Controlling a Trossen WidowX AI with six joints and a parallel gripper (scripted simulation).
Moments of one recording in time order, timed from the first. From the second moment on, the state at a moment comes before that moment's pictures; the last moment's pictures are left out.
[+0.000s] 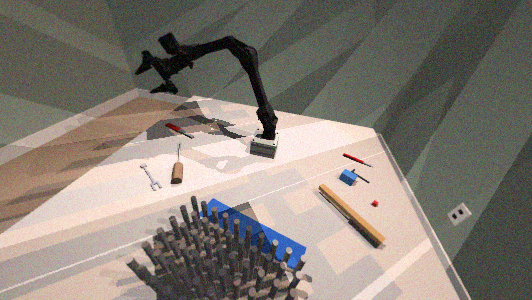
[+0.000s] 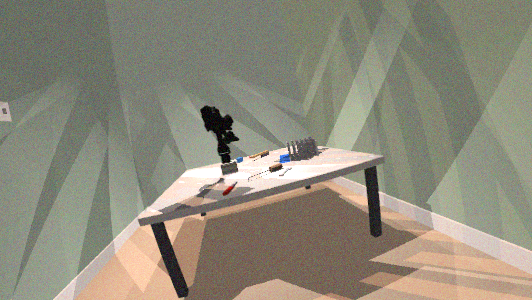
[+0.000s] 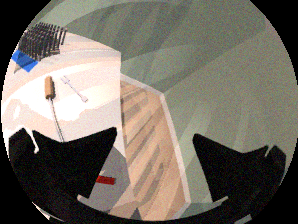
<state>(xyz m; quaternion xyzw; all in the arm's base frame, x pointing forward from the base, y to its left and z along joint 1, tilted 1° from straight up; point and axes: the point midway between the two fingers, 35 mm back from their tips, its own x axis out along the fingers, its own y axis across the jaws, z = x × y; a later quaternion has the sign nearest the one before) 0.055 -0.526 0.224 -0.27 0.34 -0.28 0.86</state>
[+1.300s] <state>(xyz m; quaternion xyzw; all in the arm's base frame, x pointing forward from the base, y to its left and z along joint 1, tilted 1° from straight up) 0.435 -0.061 0.111 -0.14 0.27 -0.10 0.95</state>
